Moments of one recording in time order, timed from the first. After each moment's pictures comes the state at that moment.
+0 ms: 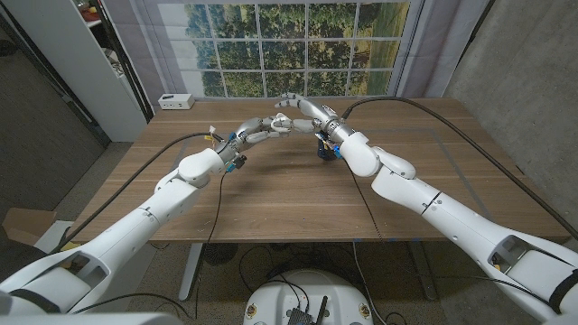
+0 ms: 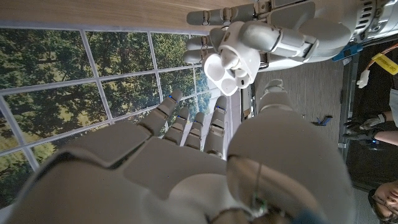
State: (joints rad) left arm 0.76 0.65 0.51 -1.44 -0.41 -0.32 -0.22; left_hand 1.06 0.08 0.21 -0.13 0.28 0.89 0.00 0.38 0.34 0.21 -0.13 0.26 0.22 0.03 -0.03 0.17 0.17 0.11 0.09 0.20 0.18; right arm -0.65 -0.54 -0.74 -1.74 -0.42 -0.01 -0.14; right_hand 0.78 0.10 0.08 -0.10 0.19 0.48 -0.05 0.21 0.20 0.10 -0.02 0.27 0.35 0.03 -0.03 0.24 0.35 0.21 0.03 0.25 0.18
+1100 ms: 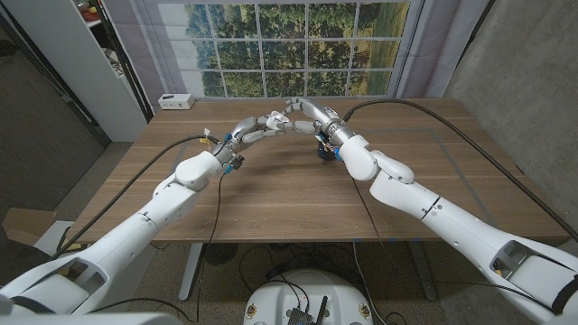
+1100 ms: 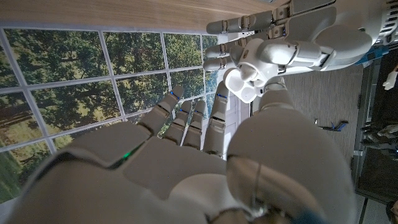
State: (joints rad) left arm 0.79 0.64 0.48 -1.44 -0.45 -0.35 -0.20; left_hand 1.08 0.08 0.19 -0.12 0.30 0.89 0.00 0.37 0.34 0.21 -0.13 0.26 0.22 0.03 -0.03 0.18 0.17 0.11 0.09 0.19 0.18; right arm -0.68 -0.54 -0.75 -1.79 -0.45 -0.10 -0.17; right_hand 0.79 0.08 0.10 -0.14 0.20 0.68 -0.01 0.25 0.21 0.26 -0.02 0.29 0.34 0.14 -0.04 0.27 0.32 0.28 0.04 0.23 0.18
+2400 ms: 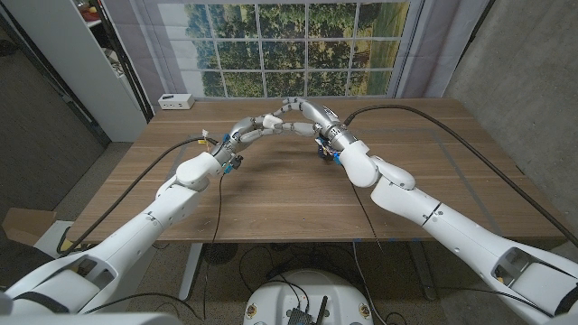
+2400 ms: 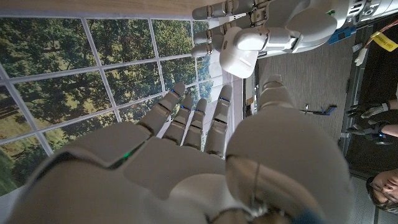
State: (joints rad) left arm 0.77 0.60 0.47 -1.35 -0.49 -0.39 -0.23; left_hand 1.09 0.09 0.16 -0.12 0.31 0.90 0.00 0.37 0.35 0.23 -0.13 0.26 0.22 0.03 -0.03 0.18 0.17 0.11 0.09 0.20 0.18; right arm -0.72 -0.54 -0.72 -1.79 -0.45 0.00 -0.25; right_hand 0.81 0.08 0.10 -0.14 0.20 0.63 -0.09 0.22 0.23 0.28 -0.05 0.30 0.34 0.19 -0.04 0.29 0.32 0.33 0.04 0.23 0.18
